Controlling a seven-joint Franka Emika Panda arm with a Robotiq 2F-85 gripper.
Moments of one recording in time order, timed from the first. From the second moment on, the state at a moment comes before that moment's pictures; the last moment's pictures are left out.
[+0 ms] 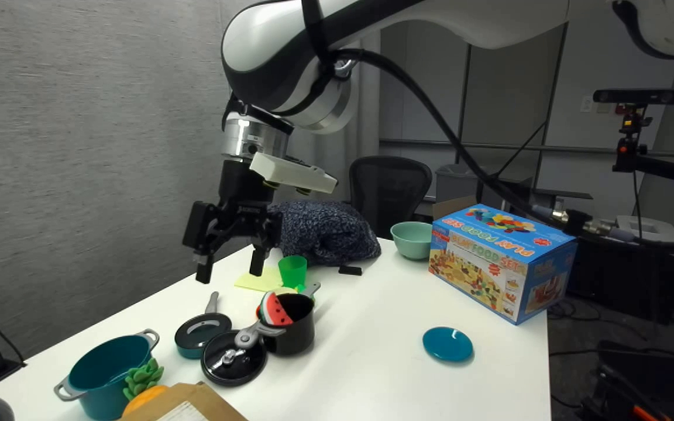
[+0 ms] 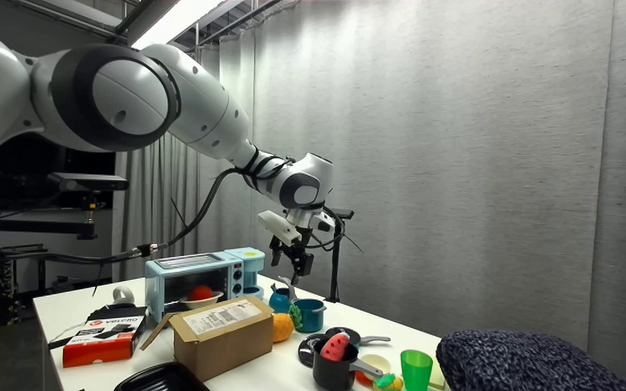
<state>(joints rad) 0.06 0.60 0.14 -1.38 0.31 2.04 0.05</state>
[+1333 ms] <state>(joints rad) 0.06 0.63 0.12 -1.42 0.29 2.13 0.05</state>
